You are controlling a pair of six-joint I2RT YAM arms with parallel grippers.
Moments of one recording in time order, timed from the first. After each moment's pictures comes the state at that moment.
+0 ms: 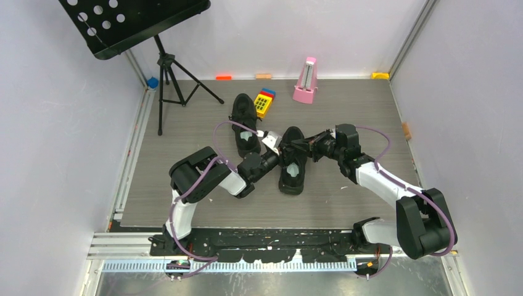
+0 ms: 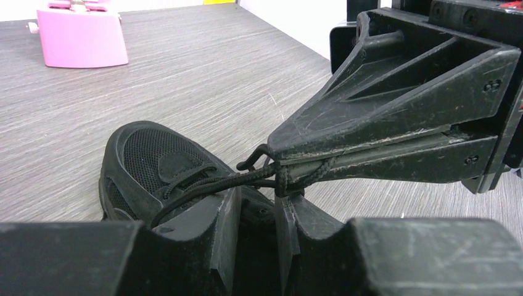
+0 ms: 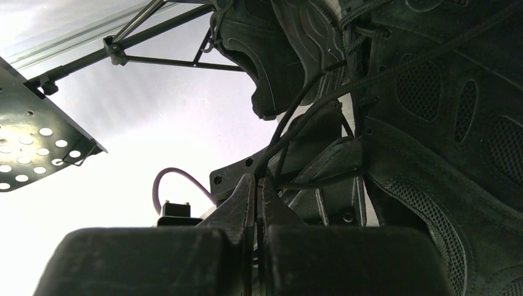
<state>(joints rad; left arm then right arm) -0.88 2.02 0.75 1.40 -0.02 -0.26 0.30 1.26 0.60 0.21 -0.48 1.55</state>
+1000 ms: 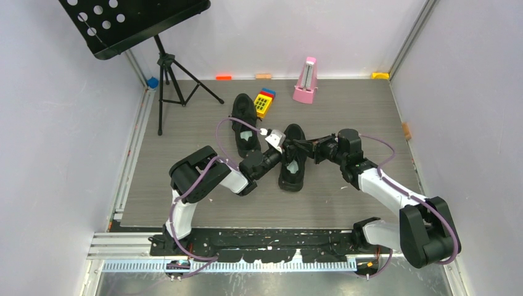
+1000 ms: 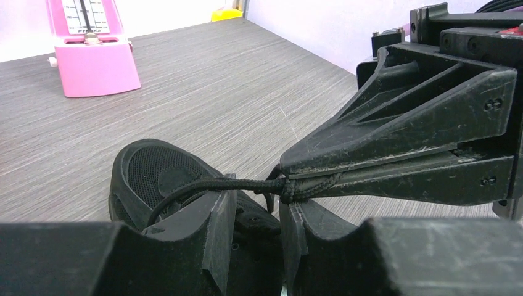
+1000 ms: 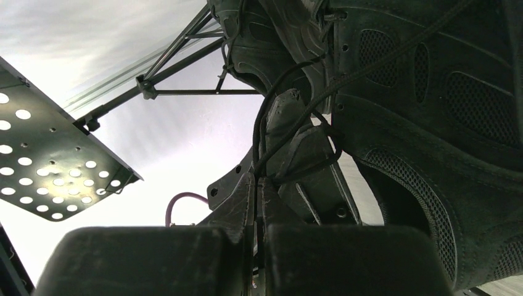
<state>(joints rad) -0.88 2.02 0.80 1.38 -0.04 -0.18 0.30 1.19 0.54 0.22 -0.39 1.70</state>
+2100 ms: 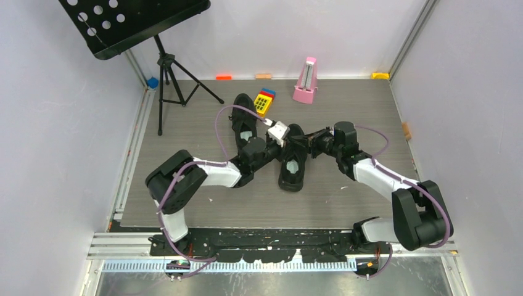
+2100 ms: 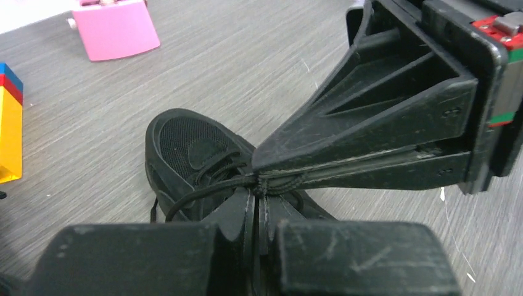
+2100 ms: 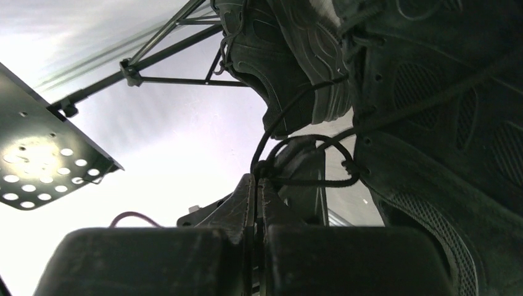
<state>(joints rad) -0.87 1.83 0.82 0.97 -0.01 -0.11 0.30 1.31 0.60 0.26 -0.43 1.63</state>
